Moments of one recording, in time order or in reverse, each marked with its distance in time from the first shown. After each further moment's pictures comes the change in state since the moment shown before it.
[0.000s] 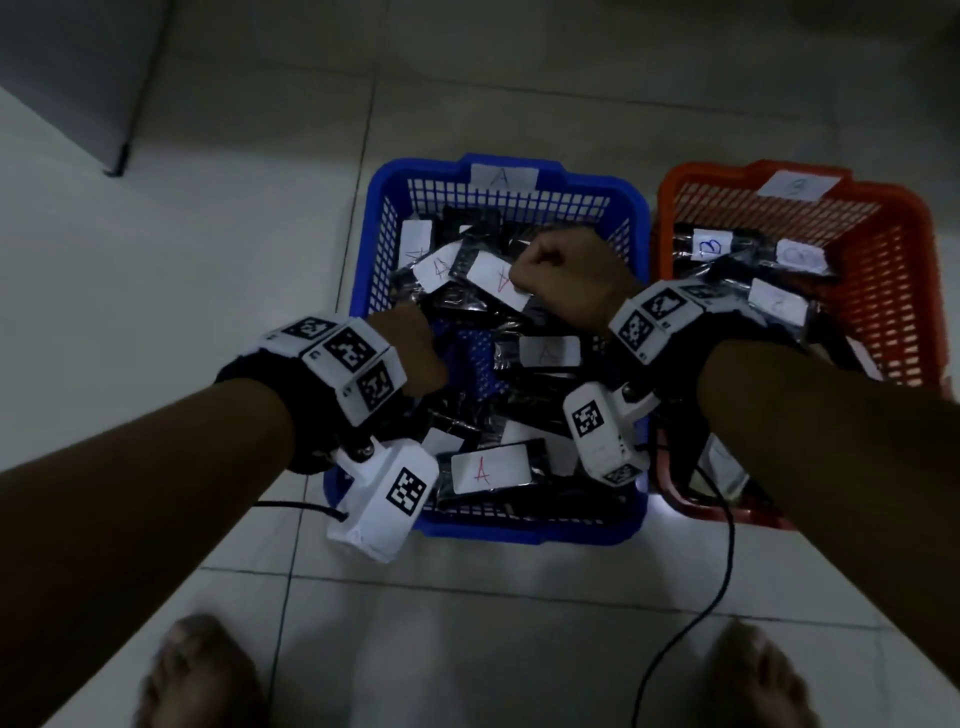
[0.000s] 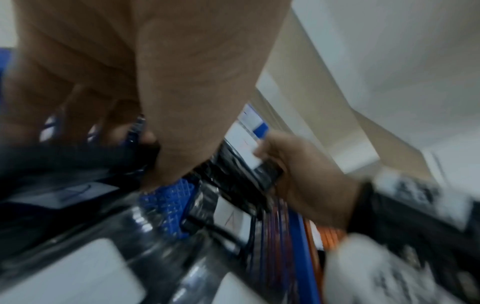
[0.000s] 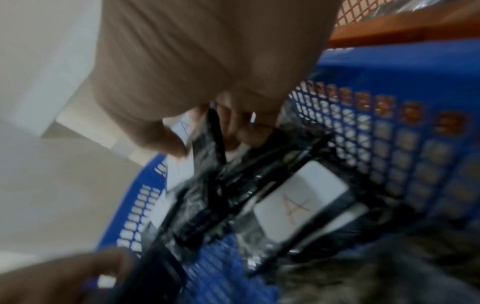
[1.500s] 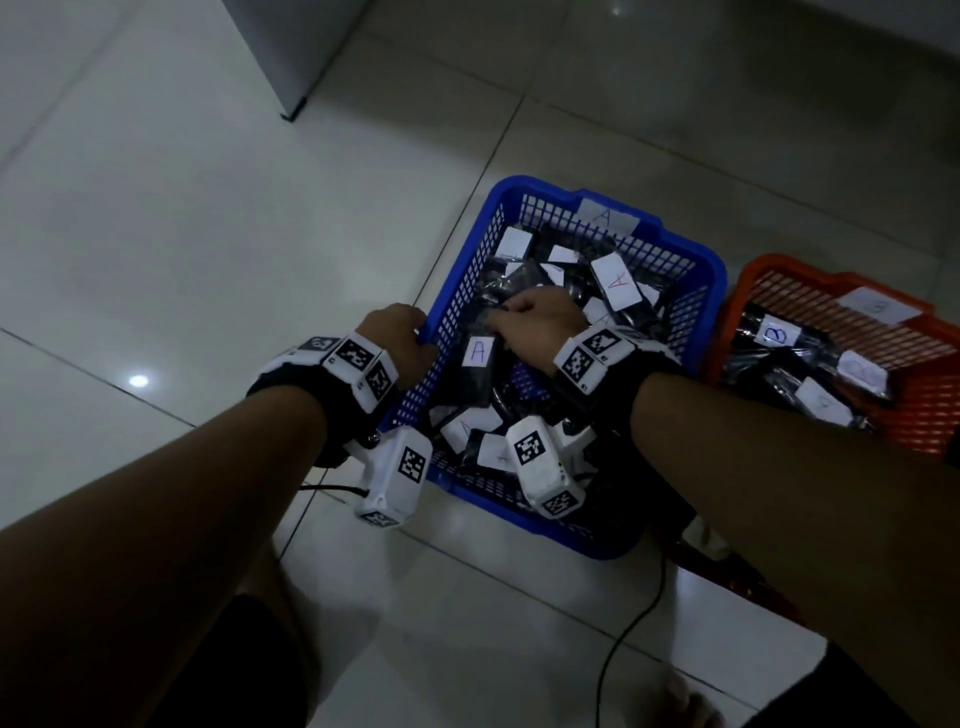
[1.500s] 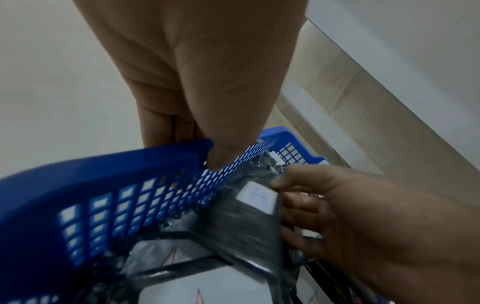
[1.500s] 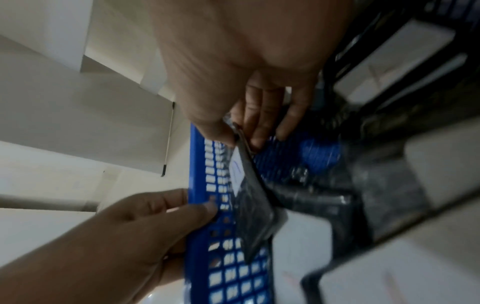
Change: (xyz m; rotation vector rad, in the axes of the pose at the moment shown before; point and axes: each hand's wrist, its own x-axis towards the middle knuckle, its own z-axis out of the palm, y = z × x) left_hand -0.062 -0.049 0.020 -0.491 0.234 -0.256; right_hand -0.007 -0.041 0.073 -0.069 -0.232 0.129
